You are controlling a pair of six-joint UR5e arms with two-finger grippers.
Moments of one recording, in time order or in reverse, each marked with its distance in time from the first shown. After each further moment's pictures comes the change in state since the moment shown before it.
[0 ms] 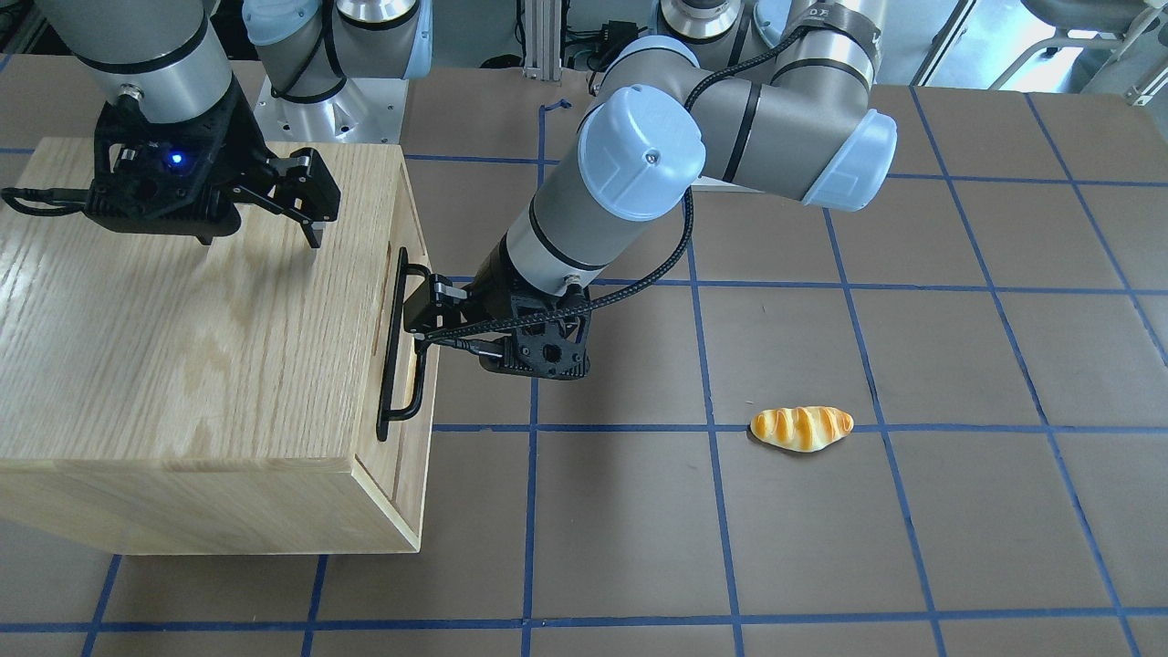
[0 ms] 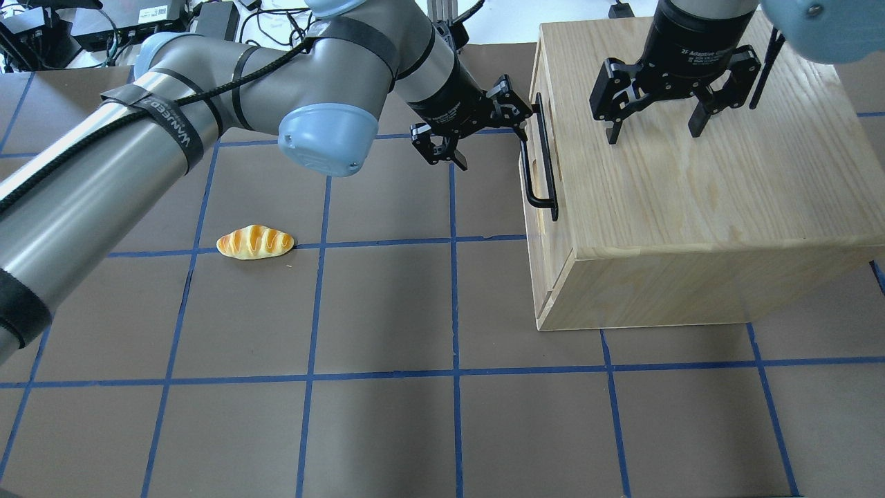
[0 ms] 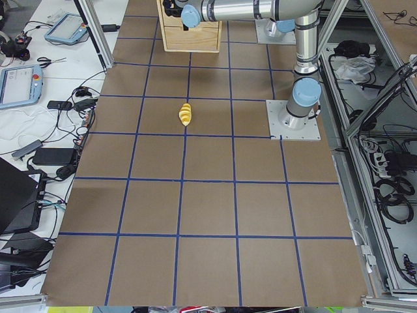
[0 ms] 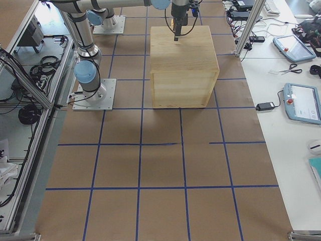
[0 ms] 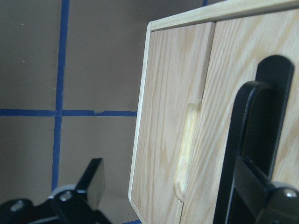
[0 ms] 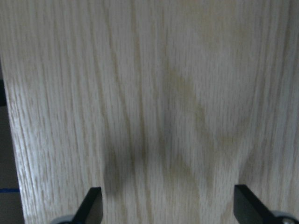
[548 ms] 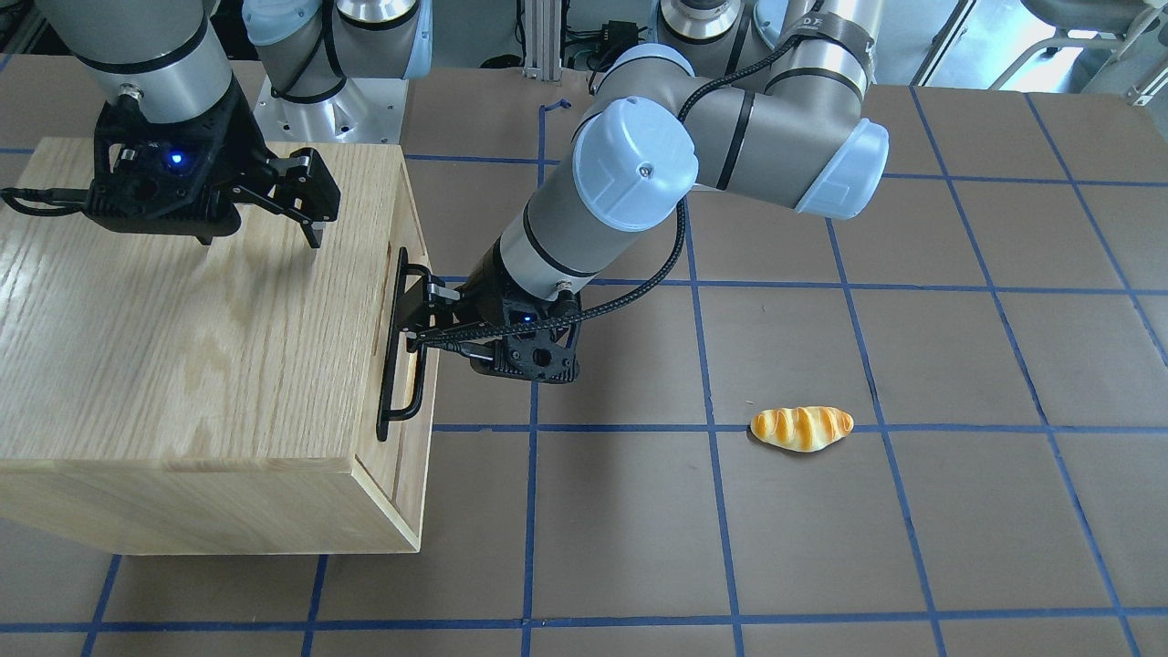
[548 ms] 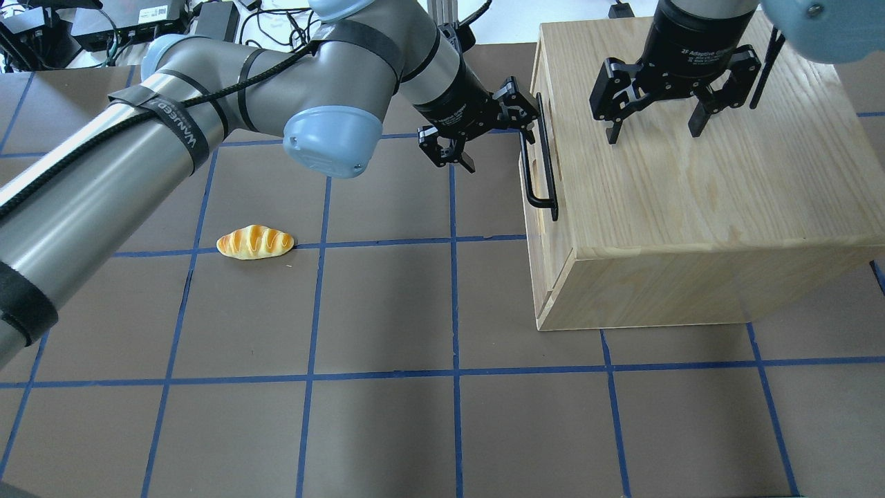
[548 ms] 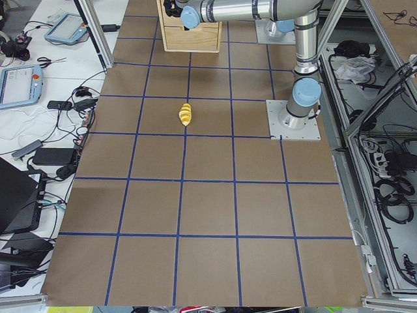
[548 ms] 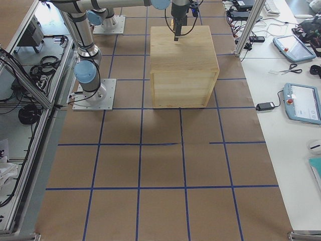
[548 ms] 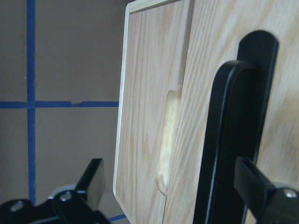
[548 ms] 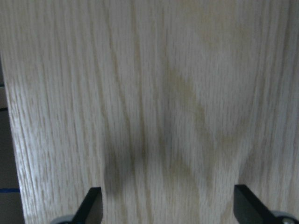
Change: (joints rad) left arm -0.004 -0.014 -0.002 0.005 -0.018 0.017; right arm 0.000 0.000 0.000 0.000 0.000 0.000
